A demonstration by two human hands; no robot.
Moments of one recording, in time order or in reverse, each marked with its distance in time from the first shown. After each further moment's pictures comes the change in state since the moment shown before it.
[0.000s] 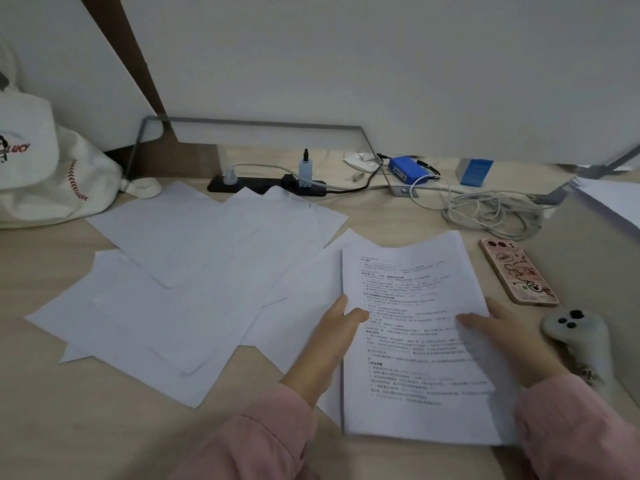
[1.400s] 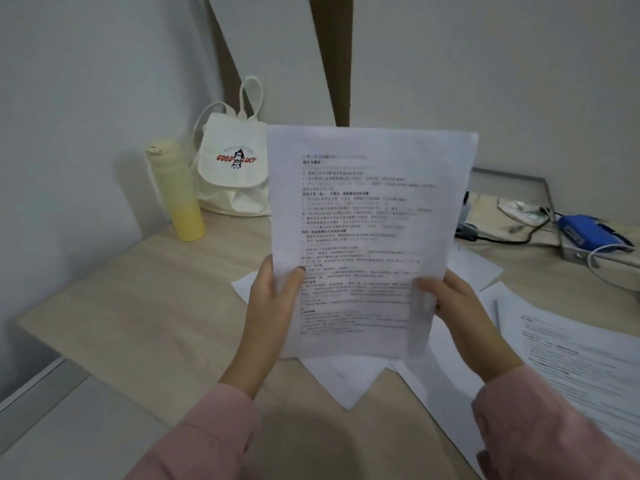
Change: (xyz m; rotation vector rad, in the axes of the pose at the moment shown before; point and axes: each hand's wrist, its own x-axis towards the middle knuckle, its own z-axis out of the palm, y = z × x) left_hand -0.116 0.020 -0.205 -0.068 0.818 0.603; right_hand -0.050 -0.123 0.226 0.137 -0.533 -0.406
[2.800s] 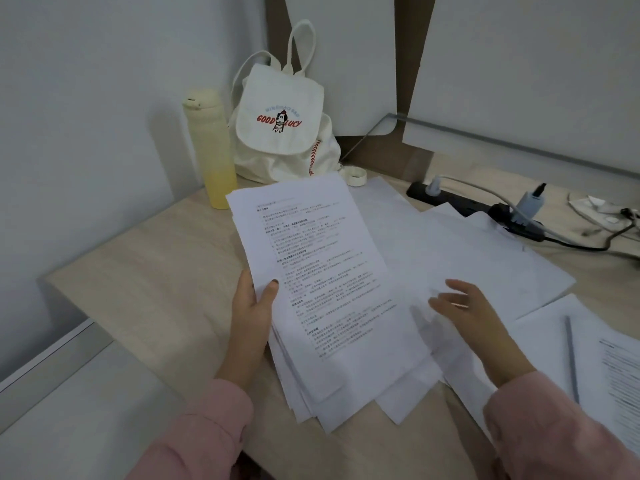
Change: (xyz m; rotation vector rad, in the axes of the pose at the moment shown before) left_hand 0.026 -0.084 -0.075 -0.061 0.223 -0.140; right_hand 0.042 0.041 0.042 -0.299 0.052 0.243
